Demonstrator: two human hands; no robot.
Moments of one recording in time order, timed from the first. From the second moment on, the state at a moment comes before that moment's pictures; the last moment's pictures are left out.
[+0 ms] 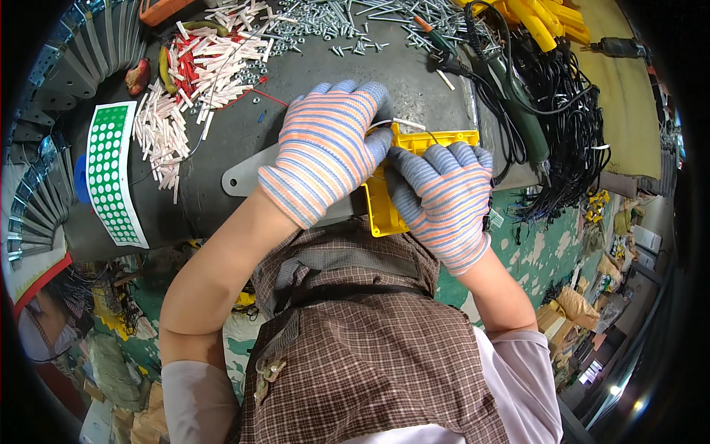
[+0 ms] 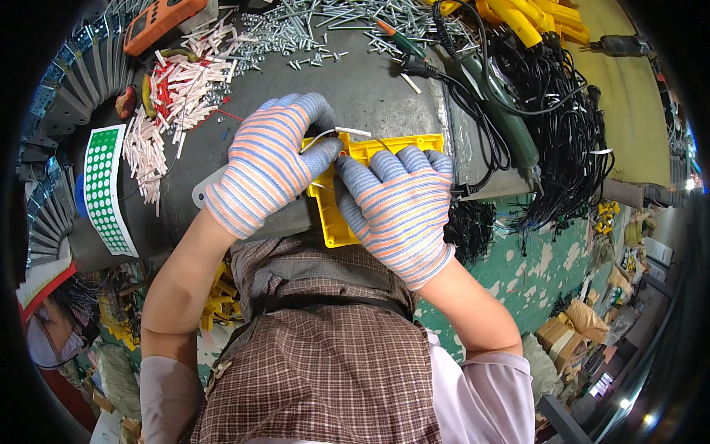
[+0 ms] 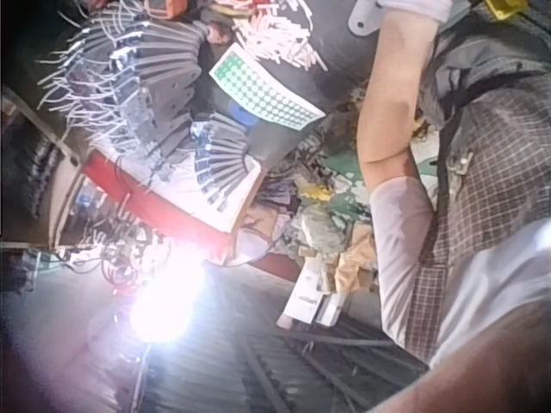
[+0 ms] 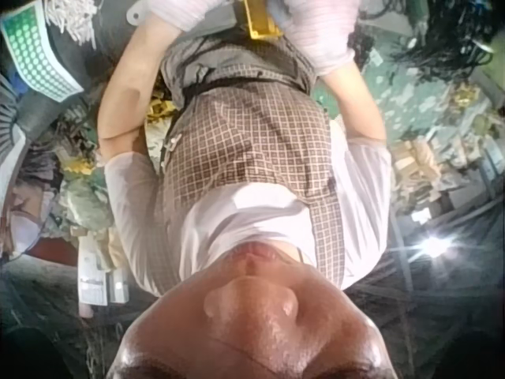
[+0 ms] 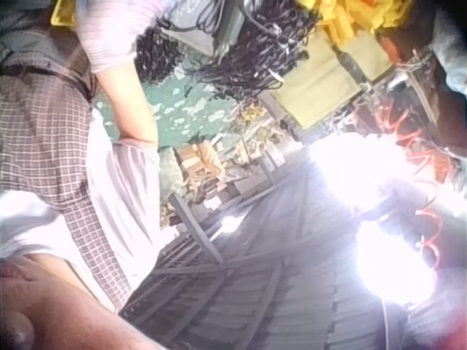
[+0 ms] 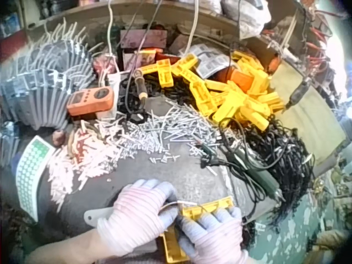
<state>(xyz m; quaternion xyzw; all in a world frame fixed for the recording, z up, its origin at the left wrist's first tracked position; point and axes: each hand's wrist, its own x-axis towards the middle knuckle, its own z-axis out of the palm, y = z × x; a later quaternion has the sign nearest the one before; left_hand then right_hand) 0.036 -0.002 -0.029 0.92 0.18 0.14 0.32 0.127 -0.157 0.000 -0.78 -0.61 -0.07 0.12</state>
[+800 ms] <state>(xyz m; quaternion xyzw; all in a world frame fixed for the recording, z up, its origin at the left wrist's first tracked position) 0.035 0.000 -0.026 0.90 0.21 0.10 0.36 0.236 -0.111 0.046 -0.72 -0.56 0.06 0.42</state>
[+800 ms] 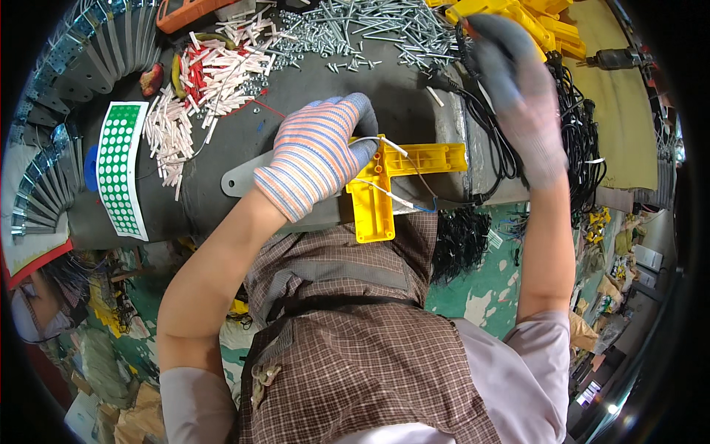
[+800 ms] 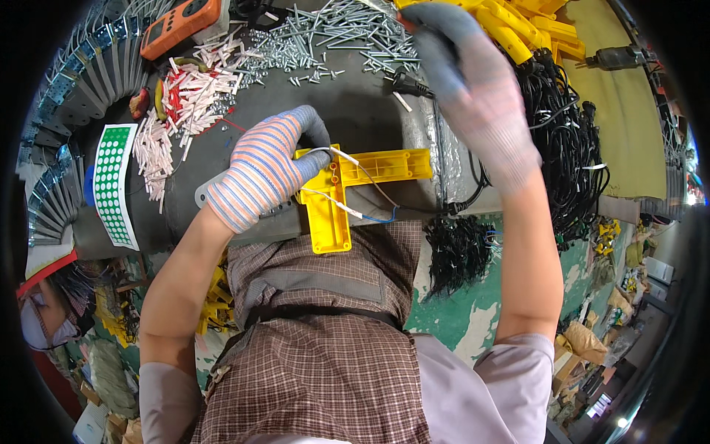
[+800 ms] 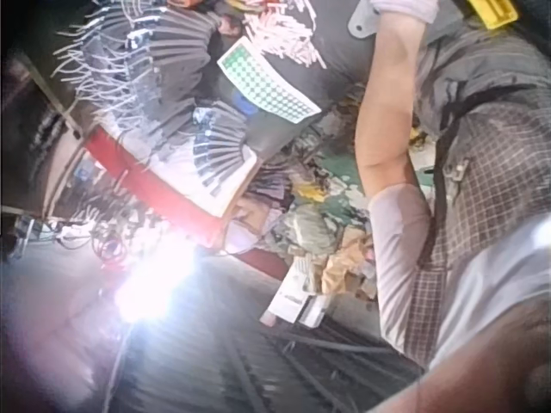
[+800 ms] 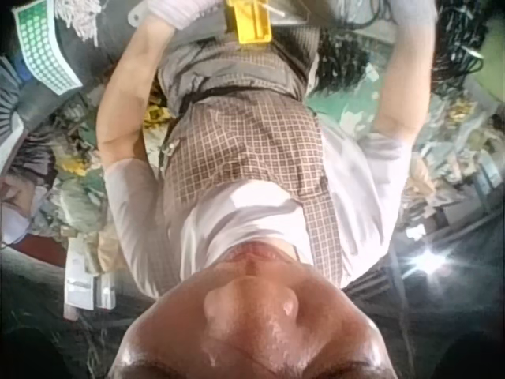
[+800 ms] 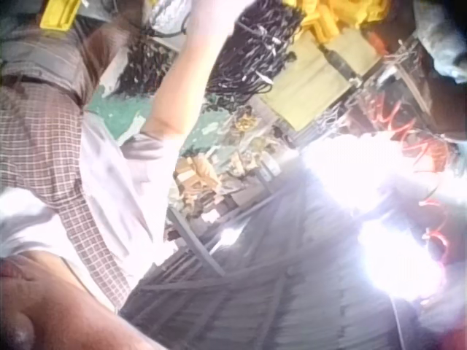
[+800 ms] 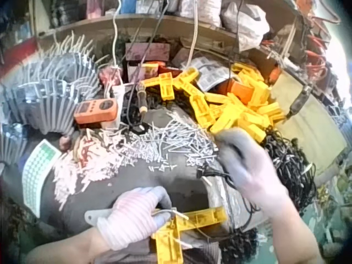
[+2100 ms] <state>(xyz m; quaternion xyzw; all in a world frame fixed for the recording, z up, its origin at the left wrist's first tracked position) 0.078 -0.076 0.039 0.70 0.05 0.56 0.43 0.178 -0.060 0.100 -0.62 -0.68 0.29 -0.26</state>
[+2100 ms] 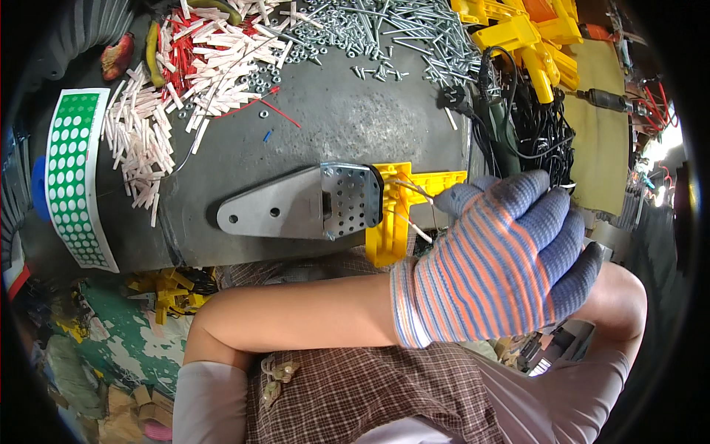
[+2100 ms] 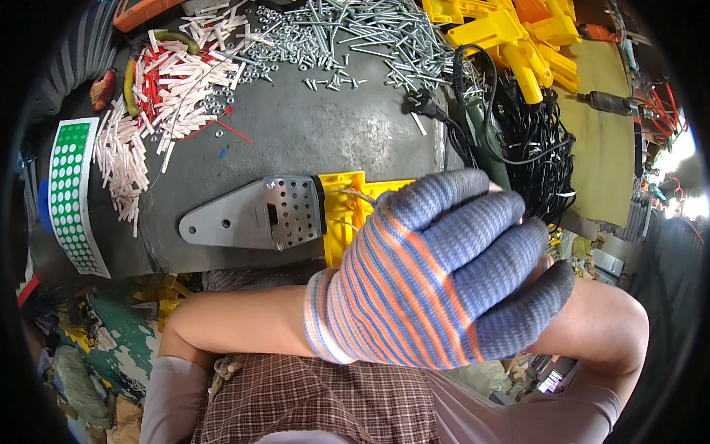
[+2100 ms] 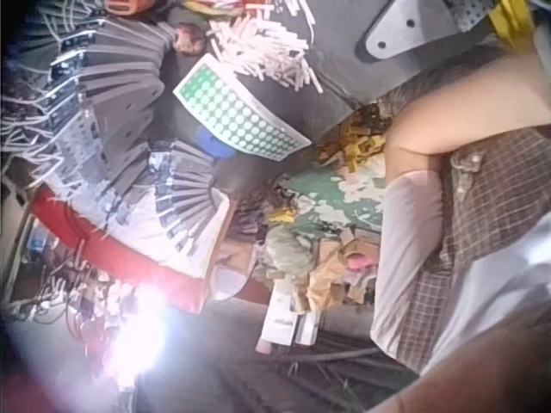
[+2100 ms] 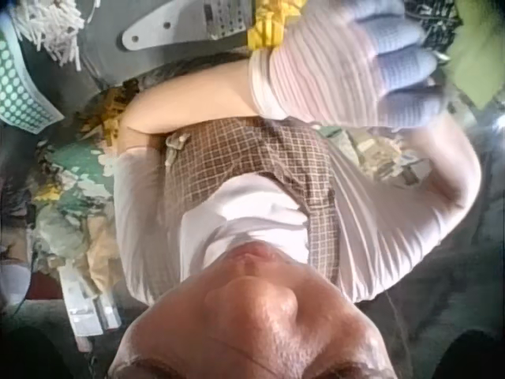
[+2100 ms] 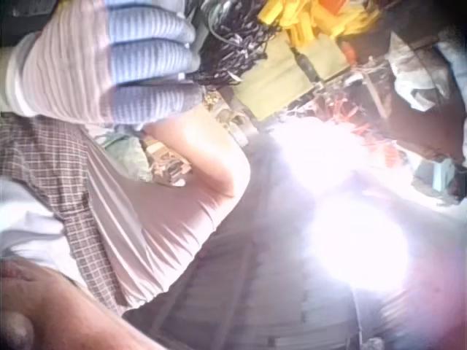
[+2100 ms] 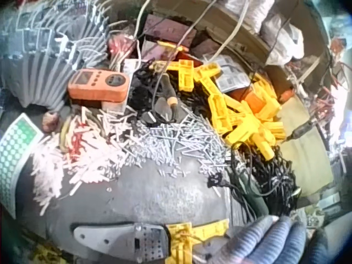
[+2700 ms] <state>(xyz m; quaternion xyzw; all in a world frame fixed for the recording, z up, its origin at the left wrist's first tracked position) 0.019 -0.014 0.005 0.82 0.05 0.43 0.37 0.192 -0.117 0.141 -0.64 -0.72 0.26 -0.07</state>
